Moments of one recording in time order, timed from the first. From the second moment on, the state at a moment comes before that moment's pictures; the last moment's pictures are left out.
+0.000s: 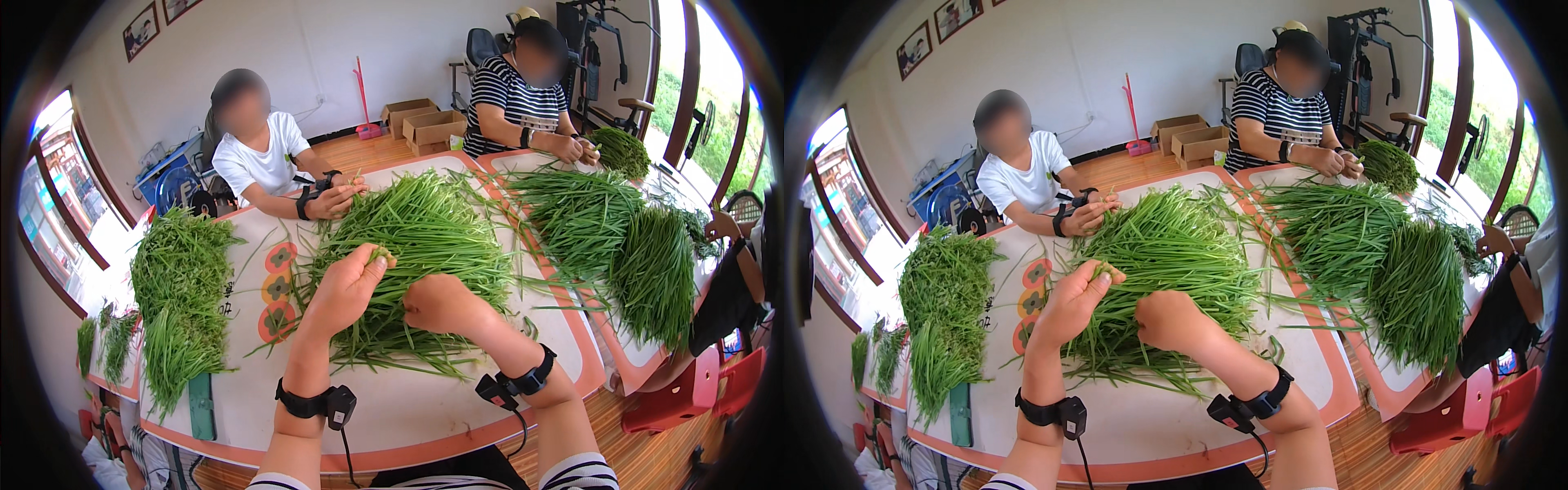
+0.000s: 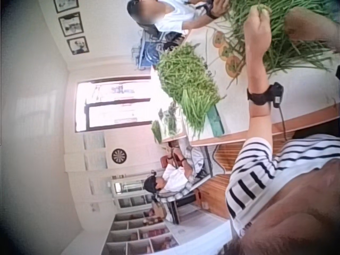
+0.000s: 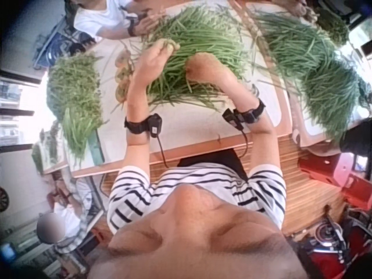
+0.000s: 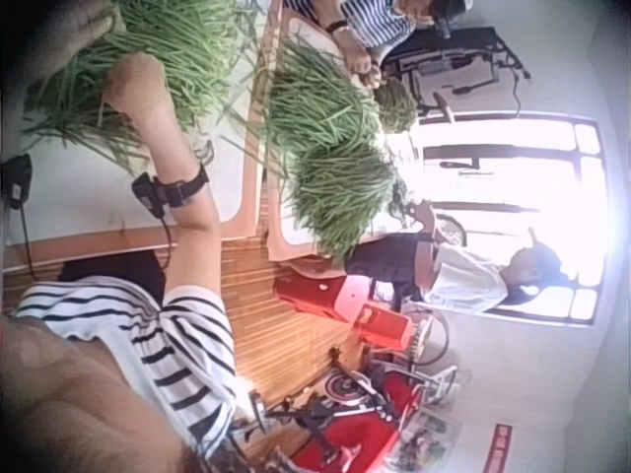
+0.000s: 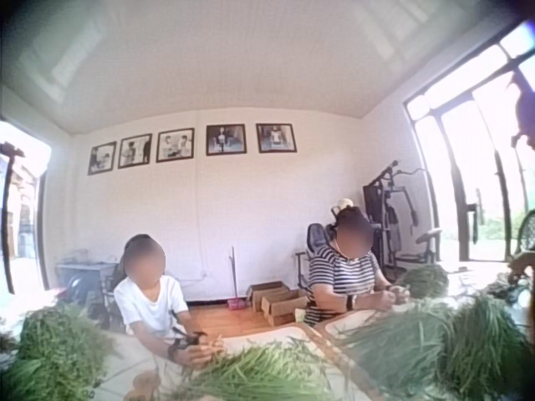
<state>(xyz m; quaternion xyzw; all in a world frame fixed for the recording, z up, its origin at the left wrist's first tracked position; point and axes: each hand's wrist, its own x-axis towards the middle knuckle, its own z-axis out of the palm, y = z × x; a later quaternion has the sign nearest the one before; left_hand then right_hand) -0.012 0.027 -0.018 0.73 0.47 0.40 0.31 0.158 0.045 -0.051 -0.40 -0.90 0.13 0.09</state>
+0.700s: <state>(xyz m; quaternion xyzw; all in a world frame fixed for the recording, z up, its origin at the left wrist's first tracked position) -0.032 0.028 -0.011 0.71 0.51 0.39 0.30 0.218 0.055 -0.002 -0.37 -0.84 0.28 0.29</state>
